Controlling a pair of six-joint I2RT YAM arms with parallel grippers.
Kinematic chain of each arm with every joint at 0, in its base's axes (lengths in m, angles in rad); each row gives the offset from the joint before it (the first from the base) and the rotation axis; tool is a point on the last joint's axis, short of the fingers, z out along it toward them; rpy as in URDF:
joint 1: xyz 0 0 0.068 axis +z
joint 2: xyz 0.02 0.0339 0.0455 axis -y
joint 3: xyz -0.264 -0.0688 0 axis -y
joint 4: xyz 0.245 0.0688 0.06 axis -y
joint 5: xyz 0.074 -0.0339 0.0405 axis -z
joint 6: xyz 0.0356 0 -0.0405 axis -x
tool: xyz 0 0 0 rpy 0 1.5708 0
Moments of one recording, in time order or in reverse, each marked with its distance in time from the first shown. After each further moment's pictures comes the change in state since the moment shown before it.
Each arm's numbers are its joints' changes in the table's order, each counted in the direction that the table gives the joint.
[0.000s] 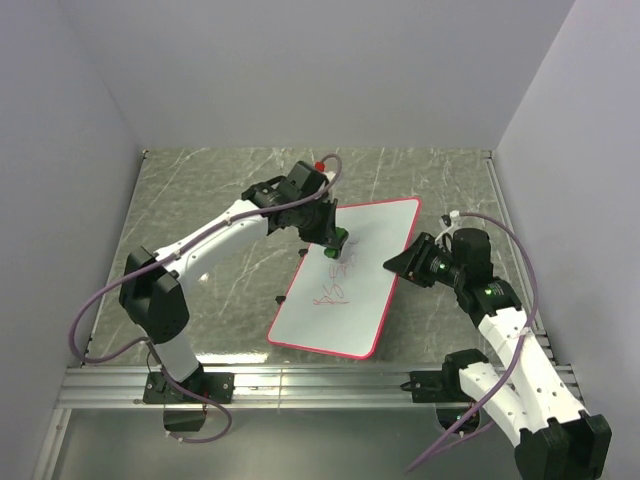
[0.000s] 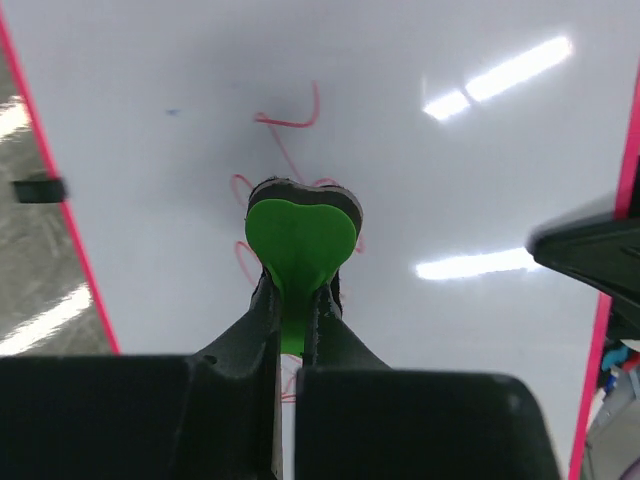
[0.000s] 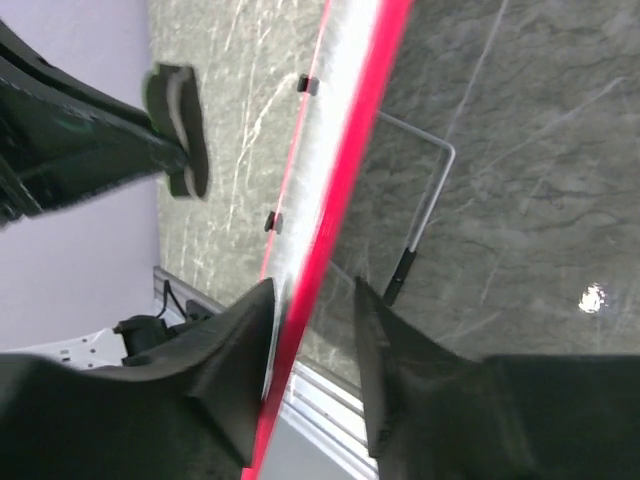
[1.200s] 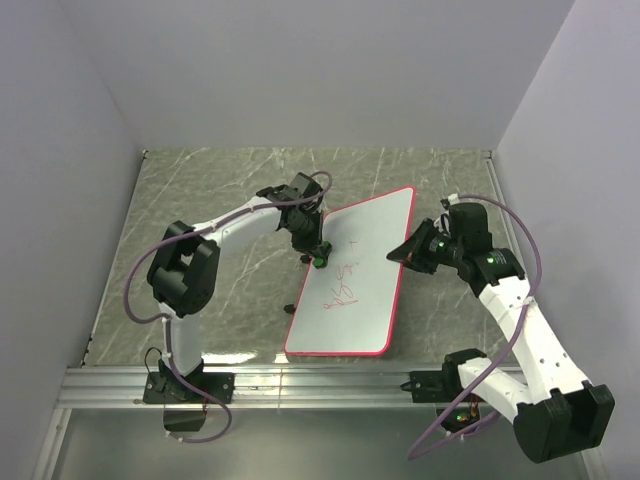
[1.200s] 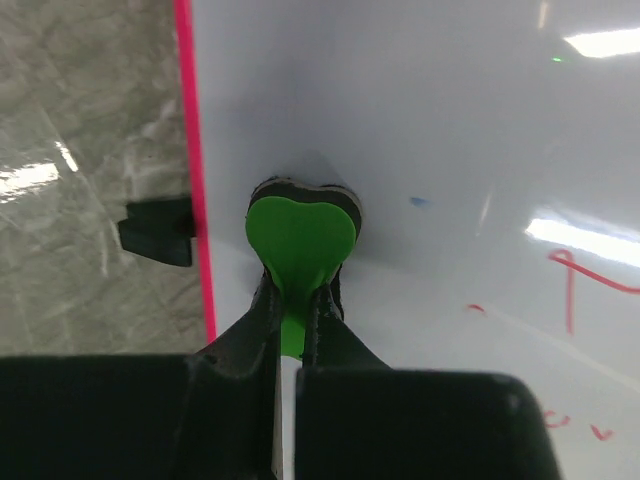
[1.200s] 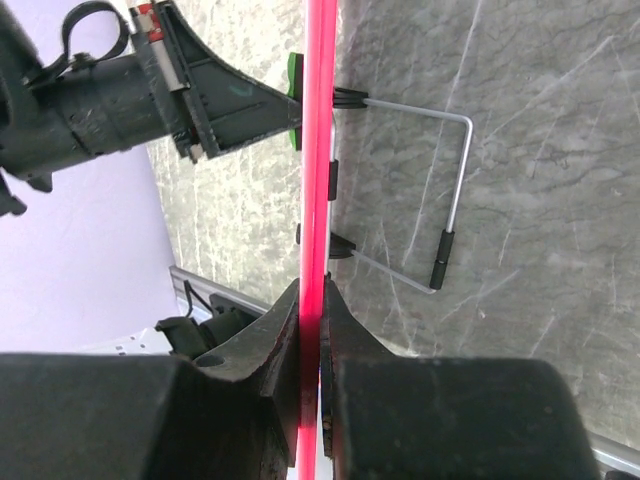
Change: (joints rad) left arm 0.084 -0.222 -0.062 0.058 0.017 0.123; right arm 0.017 -0.179 0.266 -0.233 0.040 -0.042
